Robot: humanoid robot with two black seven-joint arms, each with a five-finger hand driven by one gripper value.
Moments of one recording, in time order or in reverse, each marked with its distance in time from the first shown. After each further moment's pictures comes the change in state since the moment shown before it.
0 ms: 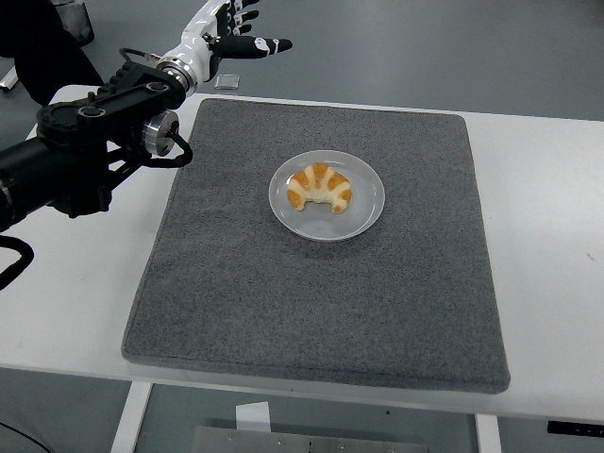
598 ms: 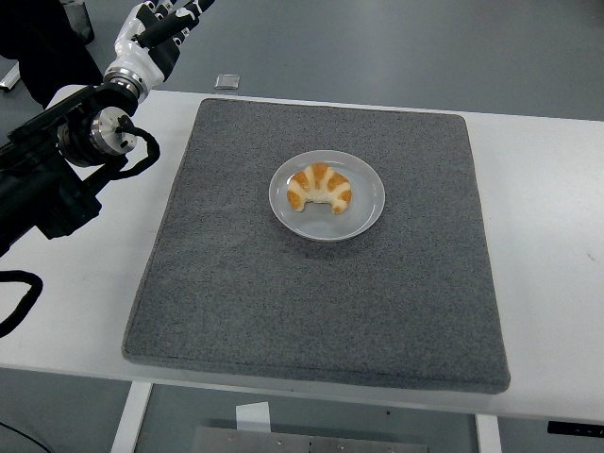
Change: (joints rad) left arm 0.187 0.011 -0.422 0.002 -0.155 -0.120 0.007; right arm 0.000 0.000 0.000 0.000 0.000 0.000 0.000
